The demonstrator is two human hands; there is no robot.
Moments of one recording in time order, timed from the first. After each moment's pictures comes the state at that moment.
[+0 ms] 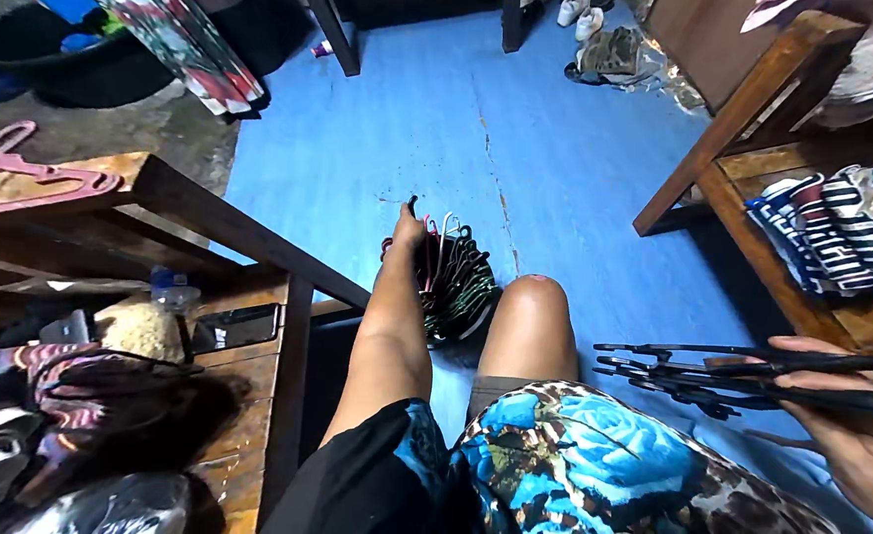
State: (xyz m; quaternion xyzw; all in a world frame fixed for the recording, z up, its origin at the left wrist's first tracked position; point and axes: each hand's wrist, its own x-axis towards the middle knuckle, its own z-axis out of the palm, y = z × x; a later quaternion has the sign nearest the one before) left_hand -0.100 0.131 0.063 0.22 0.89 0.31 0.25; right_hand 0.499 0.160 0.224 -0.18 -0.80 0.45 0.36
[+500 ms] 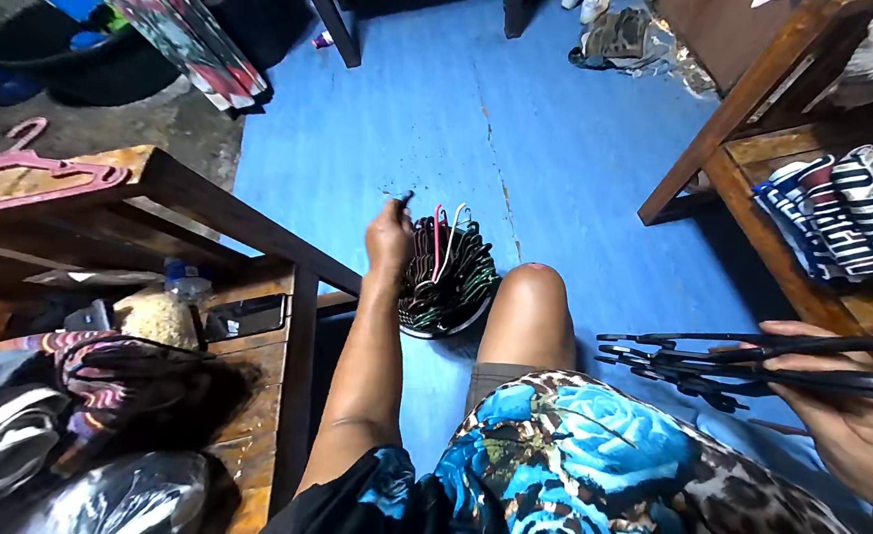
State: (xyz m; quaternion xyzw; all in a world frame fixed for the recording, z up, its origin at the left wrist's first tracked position) left_hand -0.019 0.050 0.153 0.36 0.89 0.30 0.03; right_hand 0.507 0.159 0.215 -0.21 -0.81 0.42 0.36
